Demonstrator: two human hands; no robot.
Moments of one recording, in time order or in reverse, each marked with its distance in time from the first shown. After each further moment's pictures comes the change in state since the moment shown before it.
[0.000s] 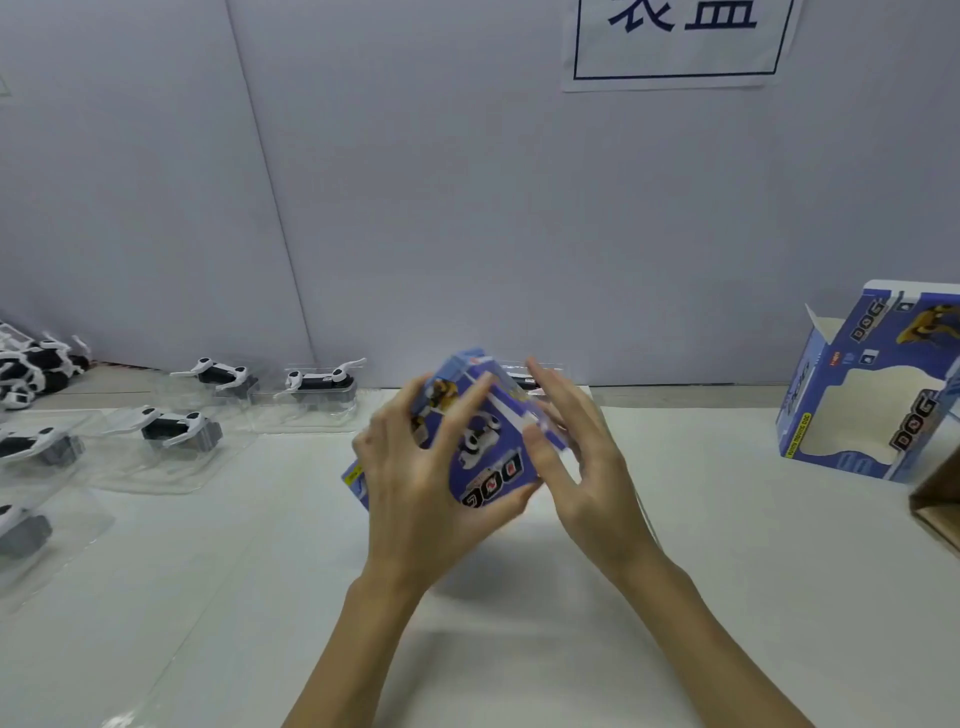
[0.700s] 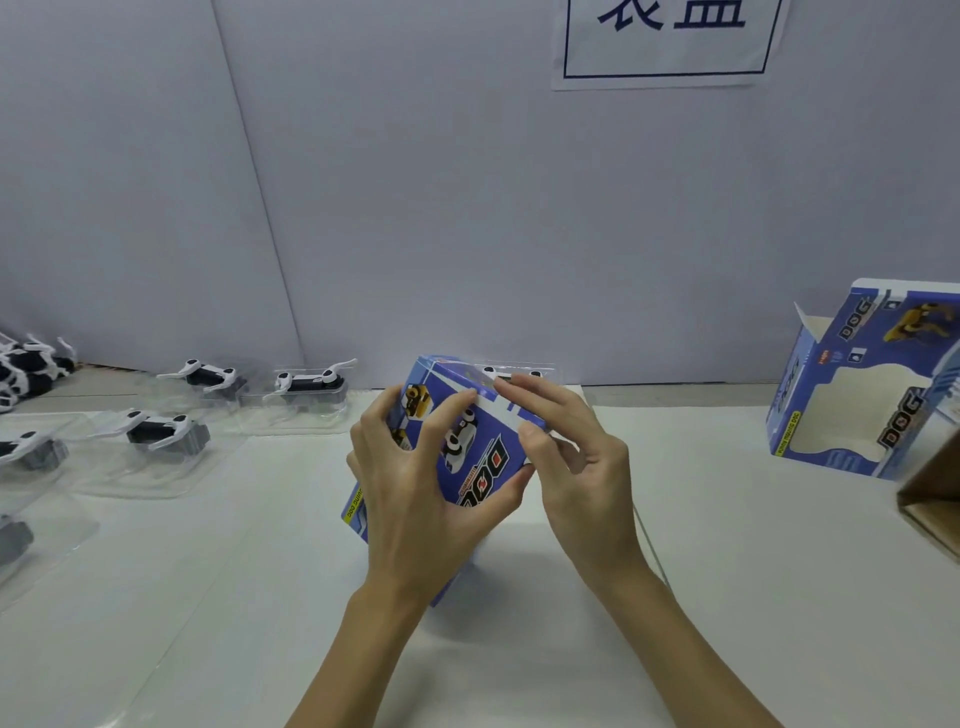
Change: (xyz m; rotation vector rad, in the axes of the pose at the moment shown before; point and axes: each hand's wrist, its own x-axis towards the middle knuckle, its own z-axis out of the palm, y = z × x) left_hand -0.001 0.019 0.000 -0.147 0.060 -0.141; right_hand -0.004 -0.016 0.009 0.213 0.149 0.011
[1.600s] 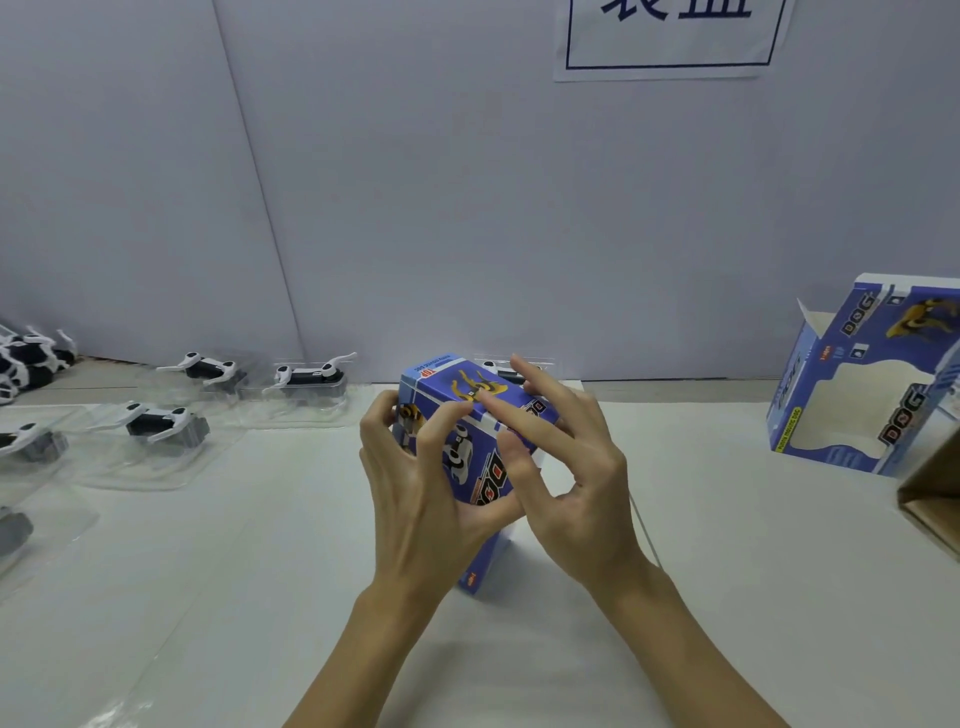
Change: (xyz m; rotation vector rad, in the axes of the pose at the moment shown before) left_hand -0.006 0.005 0.003 -0.063 -0.003 0.022; right_hand -0.002 0.012 -0.006 -0.490 -0.039 -0.402
